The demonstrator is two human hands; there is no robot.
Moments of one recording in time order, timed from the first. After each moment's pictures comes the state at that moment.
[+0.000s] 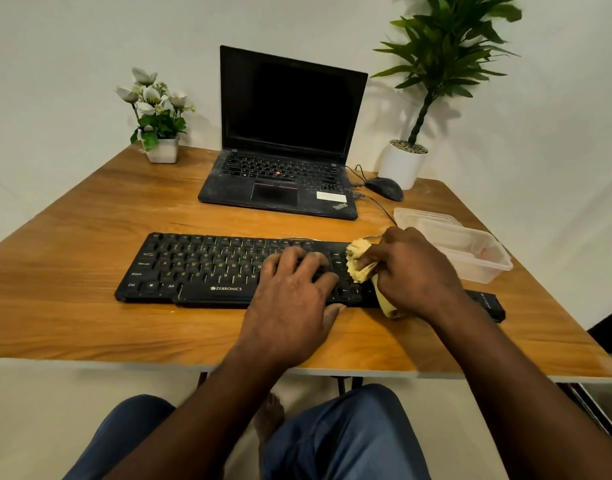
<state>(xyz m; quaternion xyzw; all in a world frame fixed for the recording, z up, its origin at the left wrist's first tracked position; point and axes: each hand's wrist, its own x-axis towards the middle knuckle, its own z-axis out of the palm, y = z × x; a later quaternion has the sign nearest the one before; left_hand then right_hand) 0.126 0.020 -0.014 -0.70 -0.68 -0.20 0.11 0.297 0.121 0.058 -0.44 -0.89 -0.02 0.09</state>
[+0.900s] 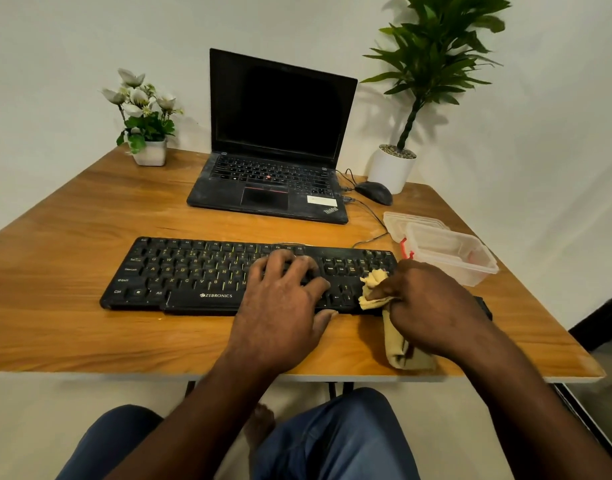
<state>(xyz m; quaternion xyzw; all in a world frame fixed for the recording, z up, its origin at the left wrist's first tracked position) 0.124 0.020 -0.011 -0.69 -0.69 -0.19 0.10 0.321 0.080 0.074 -0.50 -0.86 0.05 0.02</state>
